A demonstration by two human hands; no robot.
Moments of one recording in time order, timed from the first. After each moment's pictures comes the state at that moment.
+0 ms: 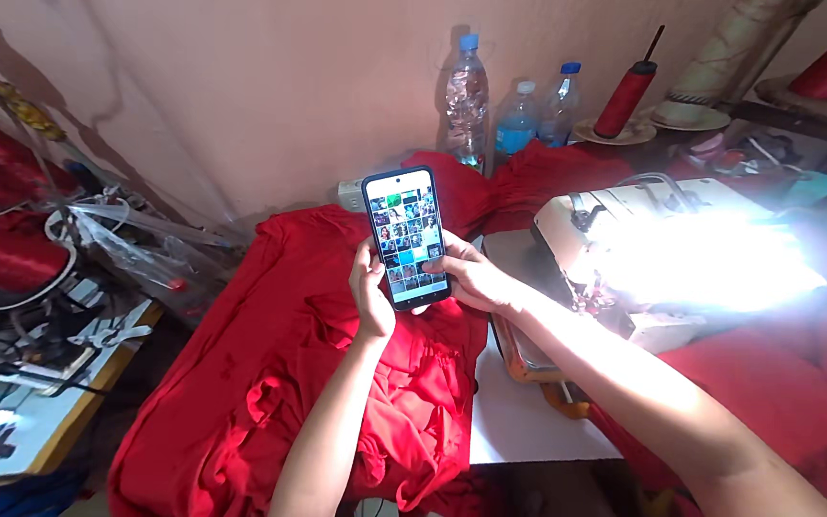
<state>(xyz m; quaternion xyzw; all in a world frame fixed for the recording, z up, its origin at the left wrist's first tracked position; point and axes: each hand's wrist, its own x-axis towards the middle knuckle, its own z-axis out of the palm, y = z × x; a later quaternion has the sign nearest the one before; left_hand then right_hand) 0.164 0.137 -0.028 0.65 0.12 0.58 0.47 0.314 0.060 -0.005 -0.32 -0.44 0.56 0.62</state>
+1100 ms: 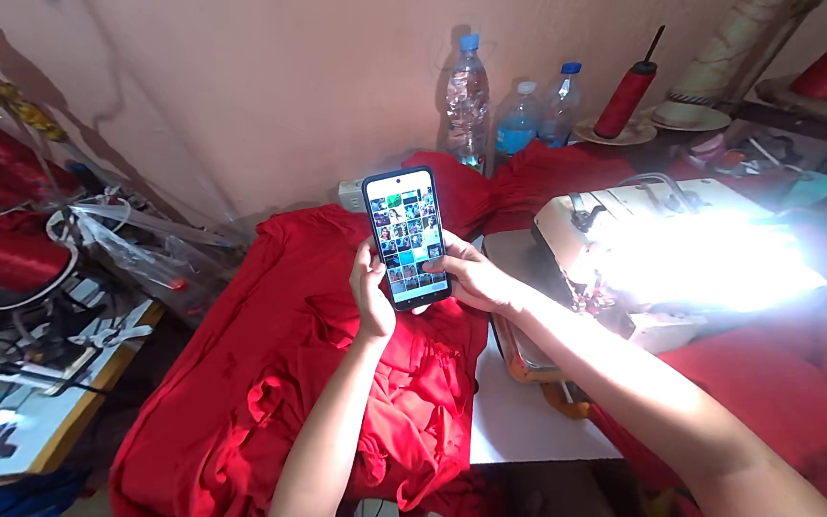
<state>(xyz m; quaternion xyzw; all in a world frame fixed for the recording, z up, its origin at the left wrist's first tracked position) 0.165 0.136 -0.026 0.64 0.13 0.58 0.48 0.315 0.061 -0.007 -0.31 -0.44 0.57 0.62</state>
